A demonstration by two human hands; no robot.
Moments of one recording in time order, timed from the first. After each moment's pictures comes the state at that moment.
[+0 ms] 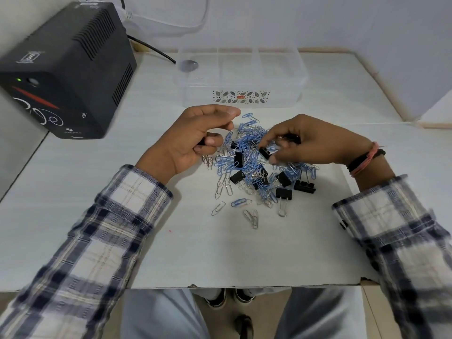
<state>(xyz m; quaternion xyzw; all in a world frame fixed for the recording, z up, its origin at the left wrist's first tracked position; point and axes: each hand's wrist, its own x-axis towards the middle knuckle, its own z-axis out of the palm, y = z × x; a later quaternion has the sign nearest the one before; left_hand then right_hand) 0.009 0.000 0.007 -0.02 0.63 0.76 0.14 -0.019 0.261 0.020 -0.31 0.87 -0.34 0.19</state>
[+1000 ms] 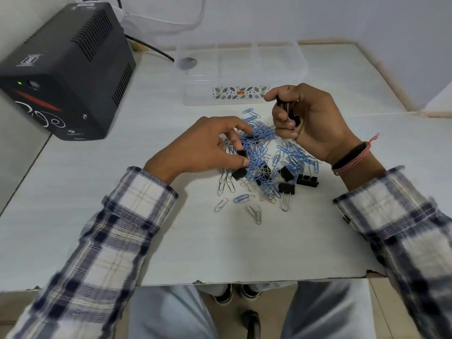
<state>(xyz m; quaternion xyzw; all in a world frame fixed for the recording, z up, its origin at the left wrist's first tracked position) 0.025 0.006 0.007 0.17 0.89 0.42 0.09 -0.021 0.236 0.014 -0.11 0.57 -0.79 0.20</state>
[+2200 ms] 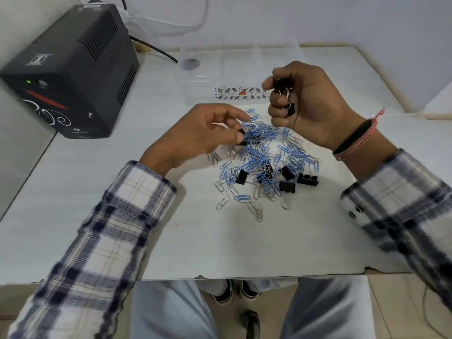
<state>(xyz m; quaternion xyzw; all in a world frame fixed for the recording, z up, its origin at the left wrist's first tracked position) 0.022 -0.004 0.015 0.15 0.80 0.58 0.10 -0.021 0.219 0.050 -0.05 0.61 -0.76 0.21</state>
